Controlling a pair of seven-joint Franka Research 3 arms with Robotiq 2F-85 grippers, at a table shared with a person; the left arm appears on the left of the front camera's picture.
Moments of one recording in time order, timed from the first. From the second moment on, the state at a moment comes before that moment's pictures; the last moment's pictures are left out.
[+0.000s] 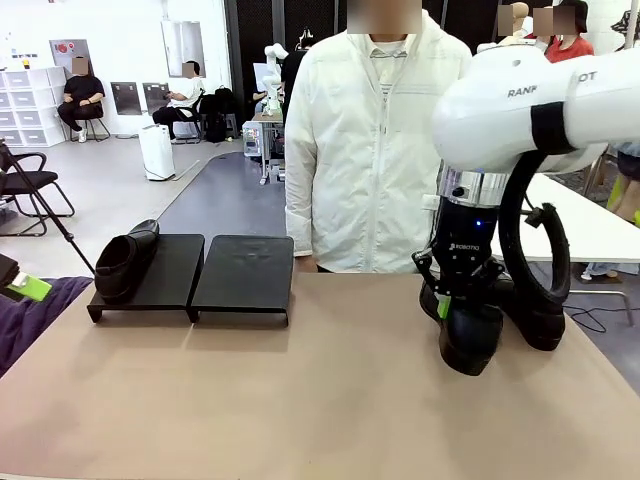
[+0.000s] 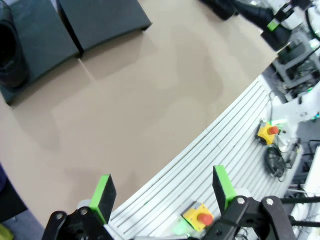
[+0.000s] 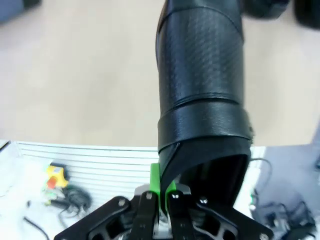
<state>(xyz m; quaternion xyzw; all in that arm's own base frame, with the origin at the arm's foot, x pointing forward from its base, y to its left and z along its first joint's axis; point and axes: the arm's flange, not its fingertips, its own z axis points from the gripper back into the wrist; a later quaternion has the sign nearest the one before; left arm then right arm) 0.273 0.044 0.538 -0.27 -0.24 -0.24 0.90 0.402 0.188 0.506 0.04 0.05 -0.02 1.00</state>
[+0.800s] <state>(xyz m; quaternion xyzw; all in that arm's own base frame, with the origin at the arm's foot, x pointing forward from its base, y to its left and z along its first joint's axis) 0.273 0.044 0.538 -0.27 -0.24 -0.24 0.90 0.392 0.273 0.474 0.02 0.03 -0.05 1.00</state>
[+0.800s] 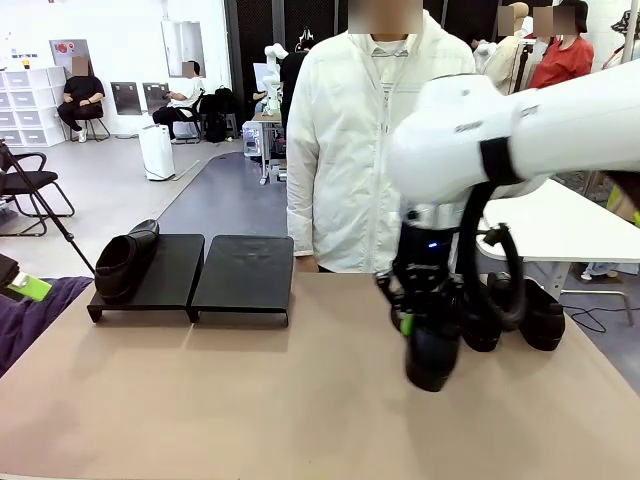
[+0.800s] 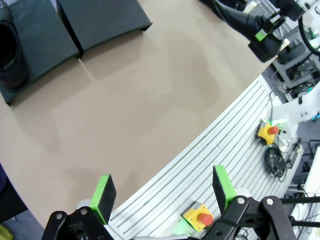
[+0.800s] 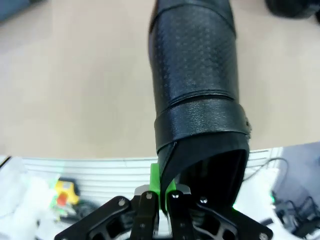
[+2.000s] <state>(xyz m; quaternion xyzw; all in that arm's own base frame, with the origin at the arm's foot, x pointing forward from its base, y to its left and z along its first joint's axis) 0.273 0.044 0.538 -0.27 -0.24 -0.24 0.90 0.391 0.425 0.375 -0.03 0.03 0.00 1.00</state>
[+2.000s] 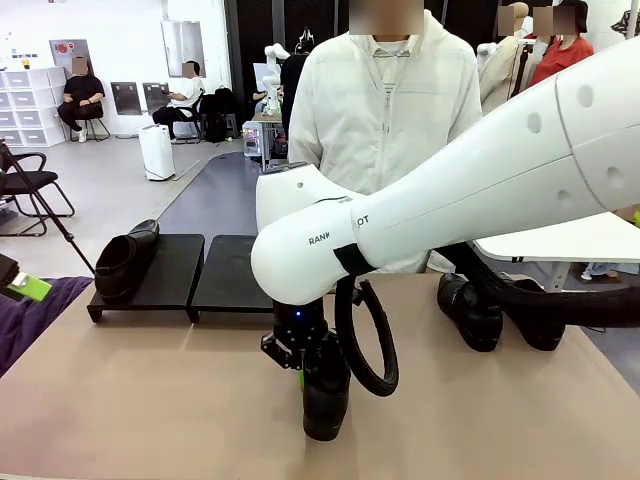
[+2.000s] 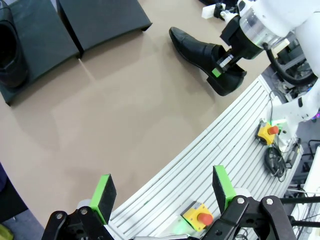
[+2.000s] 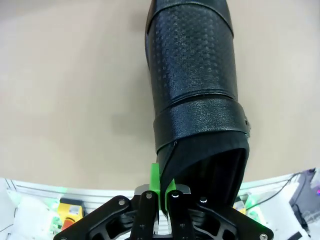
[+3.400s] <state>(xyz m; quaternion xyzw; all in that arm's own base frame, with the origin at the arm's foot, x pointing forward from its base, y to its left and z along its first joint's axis) 0.273 0.044 0.538 -0.27 -0.24 -0.24 0.90 0.382 0.256 0.523 0.13 0.01 0.07 0.99</state>
